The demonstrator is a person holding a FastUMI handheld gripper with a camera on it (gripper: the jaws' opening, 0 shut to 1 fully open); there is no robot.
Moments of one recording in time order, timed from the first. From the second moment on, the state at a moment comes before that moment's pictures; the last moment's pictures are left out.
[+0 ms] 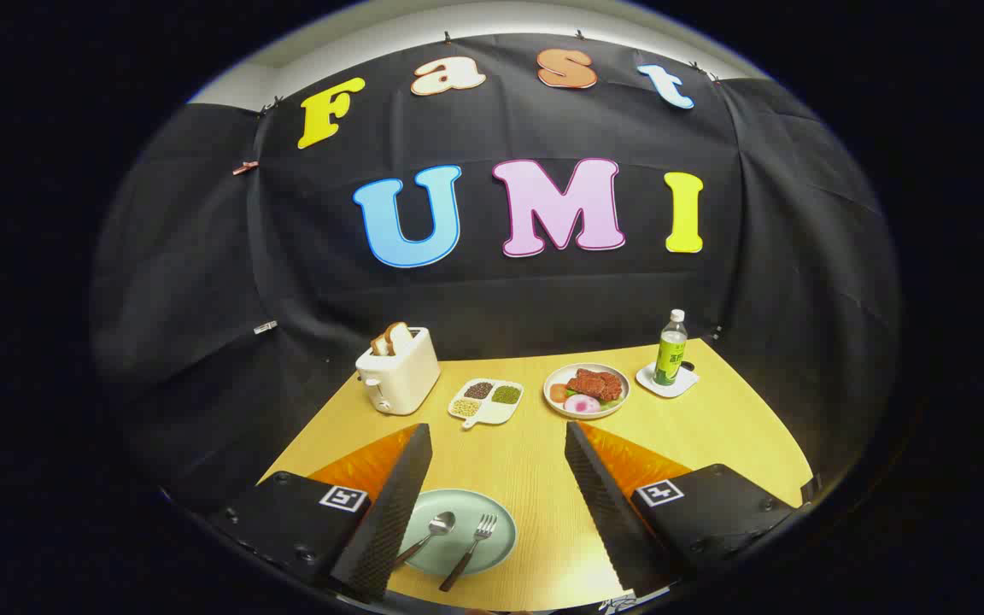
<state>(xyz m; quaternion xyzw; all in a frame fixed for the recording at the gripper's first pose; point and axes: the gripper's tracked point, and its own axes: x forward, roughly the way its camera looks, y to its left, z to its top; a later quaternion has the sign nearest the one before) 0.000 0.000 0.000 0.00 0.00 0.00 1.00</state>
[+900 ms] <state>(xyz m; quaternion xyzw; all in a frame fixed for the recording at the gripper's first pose) 0.004 0.029 -0.015 -0.02 0.03 0.05 1.00</state>
